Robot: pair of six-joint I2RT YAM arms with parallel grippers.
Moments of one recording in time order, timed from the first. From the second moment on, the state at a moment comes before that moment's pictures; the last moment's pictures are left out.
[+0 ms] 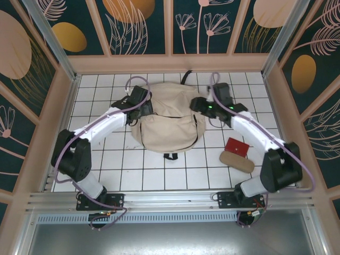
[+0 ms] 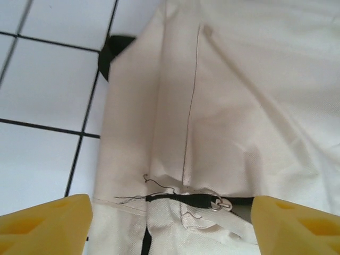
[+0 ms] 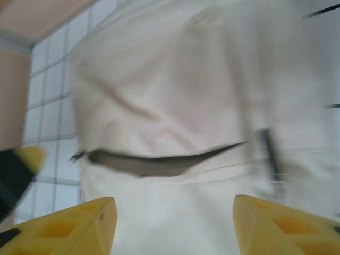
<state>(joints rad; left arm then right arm) -0.51 1.64 1.24 -0.51 -0.33 -0.63 0.35 1.41 1.06 -0.40 -0.21 0.63</state>
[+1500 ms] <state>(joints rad) -0.51 1.58 1.21 -0.43 -0.24 -0.60 0.18 1.48 0.87 -0.56 -0.02 0.67</state>
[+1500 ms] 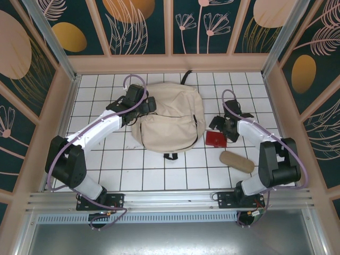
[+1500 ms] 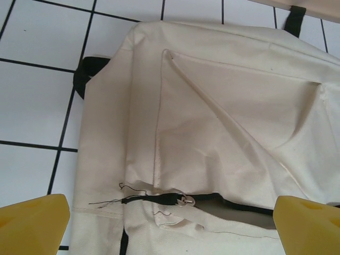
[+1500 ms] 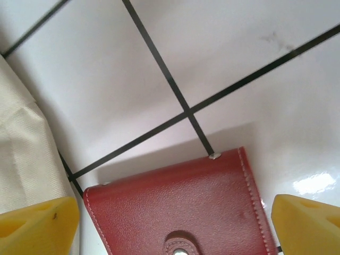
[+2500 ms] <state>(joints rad) -0.58 1.58 1.18 -0.32 0.00 -0.65 0.21 1.56 0.83 -0.55 -0.22 0.54</state>
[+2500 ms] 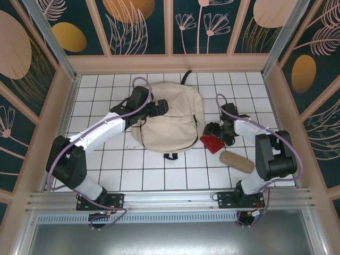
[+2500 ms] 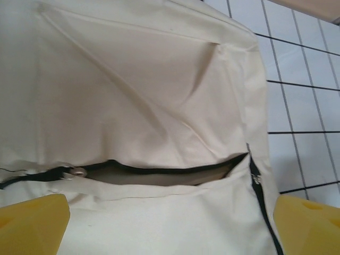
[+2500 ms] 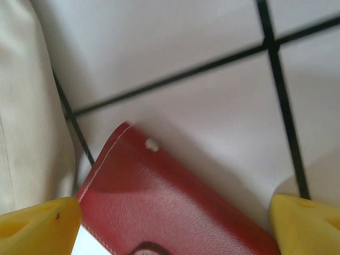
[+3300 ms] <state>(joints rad) -0.66 1.63 1.17 -0.25 0.10 -0.72 0.25 1.53 0.76 -0.54 -0.32 0.54</state>
